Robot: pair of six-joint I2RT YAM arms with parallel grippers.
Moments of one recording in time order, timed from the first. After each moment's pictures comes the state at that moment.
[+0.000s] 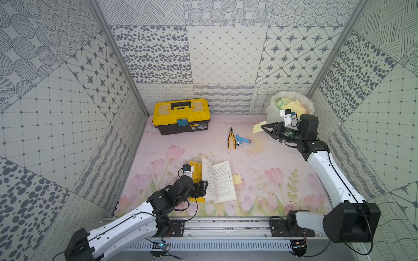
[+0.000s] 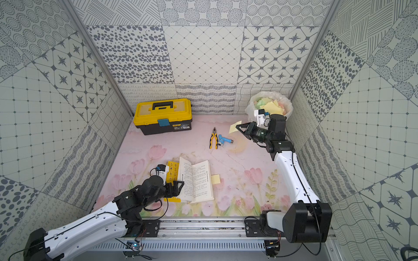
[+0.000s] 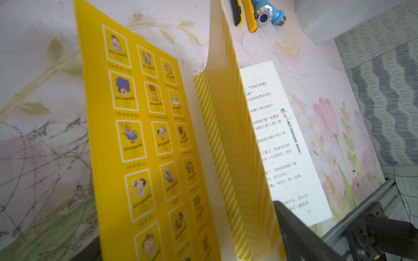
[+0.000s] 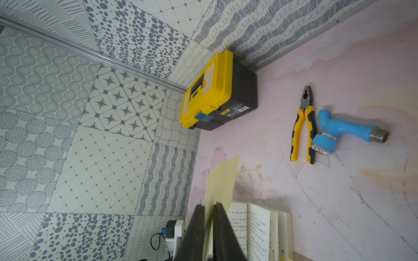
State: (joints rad) left arm -0.81 0.68 0.37 -0.37 -0.16 -0.75; right arm 0.01 1.27 1.13 -0.25 -0.84 0.78
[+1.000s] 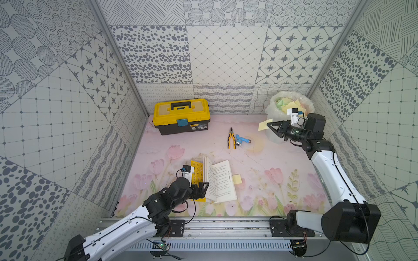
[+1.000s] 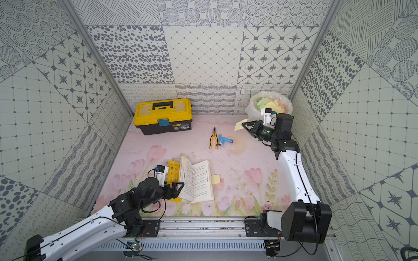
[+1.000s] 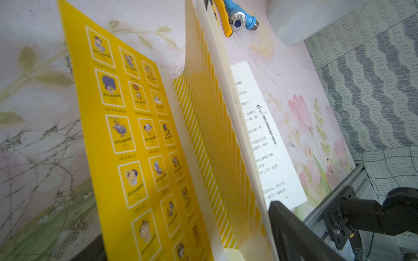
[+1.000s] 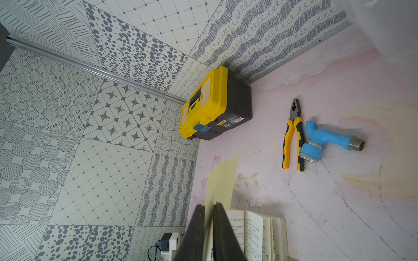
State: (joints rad) left arm -0.81 0.57 0.34 -0.37 -0.11 -0.72; right arm -0.07 1.27 1.15 -0.26 -0.87 0.78
